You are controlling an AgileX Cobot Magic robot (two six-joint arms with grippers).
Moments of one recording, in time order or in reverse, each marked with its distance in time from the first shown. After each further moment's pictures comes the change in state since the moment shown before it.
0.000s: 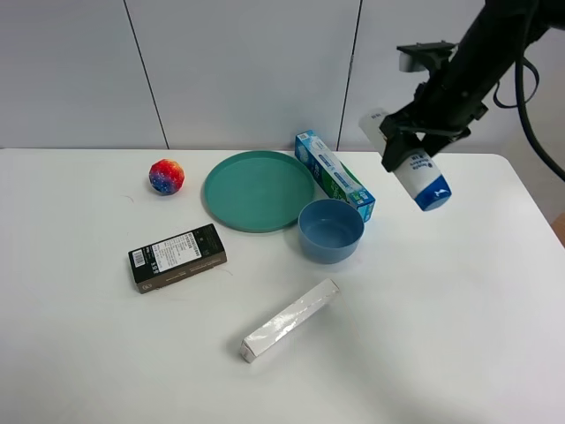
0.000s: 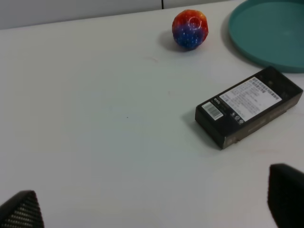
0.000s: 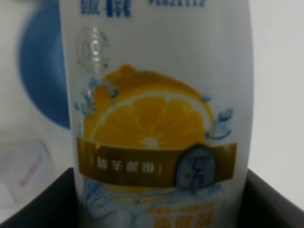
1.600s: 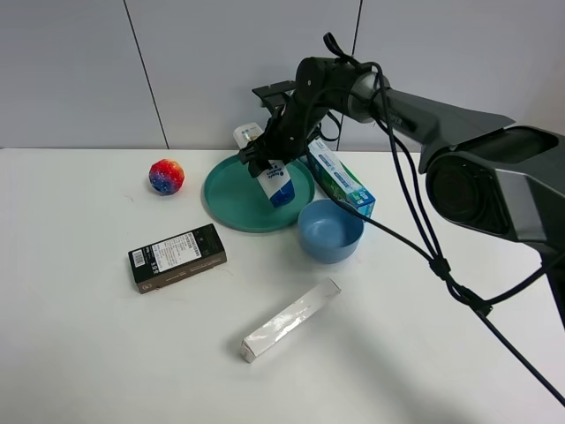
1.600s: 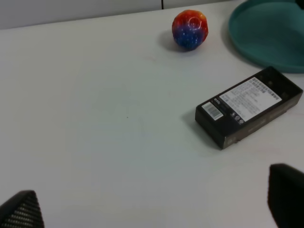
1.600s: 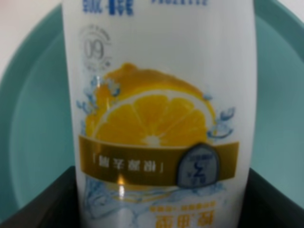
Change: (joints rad) left arm 0.000 0.000 0.000 0.000 0.000 0.000; right arm 0.292 0.677 -0.636 0.035 -0.306 0.074
